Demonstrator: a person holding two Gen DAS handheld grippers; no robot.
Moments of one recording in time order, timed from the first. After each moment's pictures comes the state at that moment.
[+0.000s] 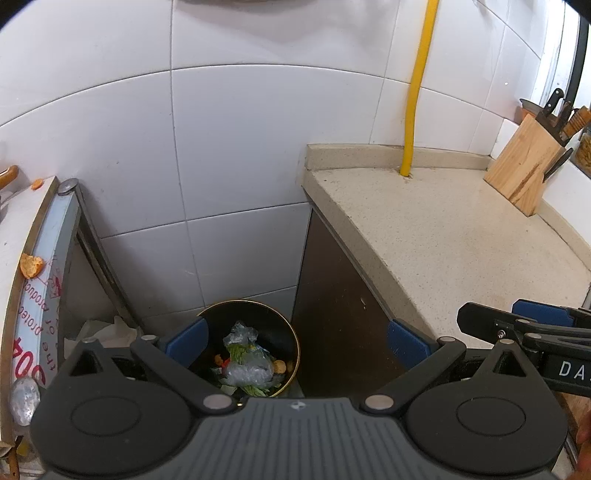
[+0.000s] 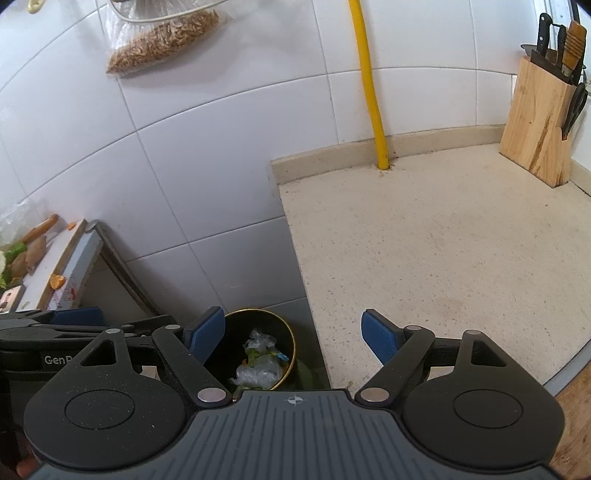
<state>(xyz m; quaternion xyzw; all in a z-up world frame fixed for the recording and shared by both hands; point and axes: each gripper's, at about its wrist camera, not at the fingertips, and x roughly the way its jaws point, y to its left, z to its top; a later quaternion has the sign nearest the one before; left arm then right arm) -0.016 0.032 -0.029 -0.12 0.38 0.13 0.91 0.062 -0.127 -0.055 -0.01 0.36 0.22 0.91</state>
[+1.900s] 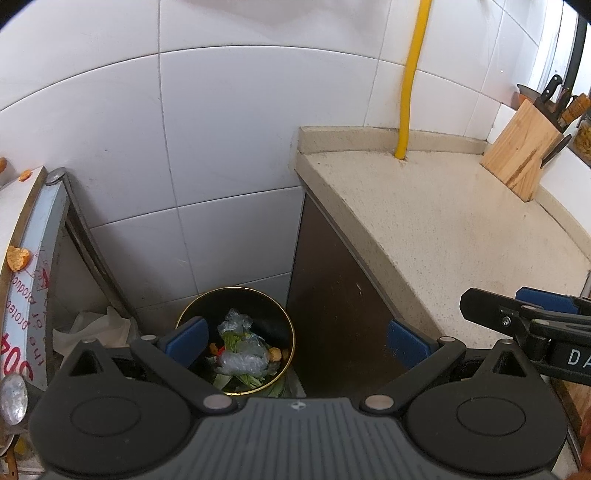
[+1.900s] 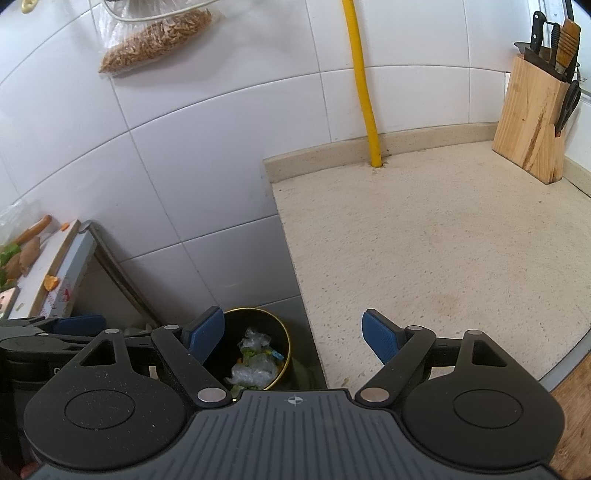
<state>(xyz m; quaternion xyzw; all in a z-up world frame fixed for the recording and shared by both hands) -0.009 0.030 -0.036 -0.12 0.40 0.11 0.90 0.061 -0.125 -0.055 -0.01 0.37 0.21 0.91</state>
